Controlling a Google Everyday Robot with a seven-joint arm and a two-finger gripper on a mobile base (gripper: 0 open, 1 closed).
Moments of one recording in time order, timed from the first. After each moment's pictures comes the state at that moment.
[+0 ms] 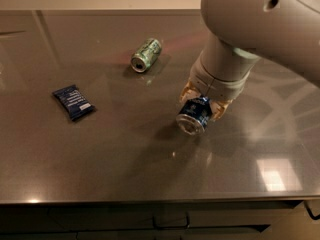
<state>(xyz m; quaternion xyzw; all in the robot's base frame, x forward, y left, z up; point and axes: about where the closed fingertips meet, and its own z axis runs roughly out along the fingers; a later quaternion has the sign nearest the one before) 0.481 -0.099 0.882 -0.95 0.27 -0.13 0.08</state>
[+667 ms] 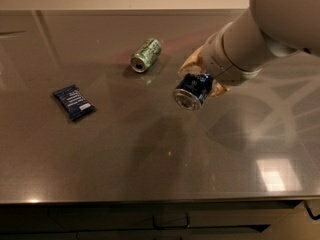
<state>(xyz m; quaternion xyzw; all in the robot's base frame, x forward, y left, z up) 0.510 -0.091 0.932 -0.92 0.25 -0.22 0.21</state>
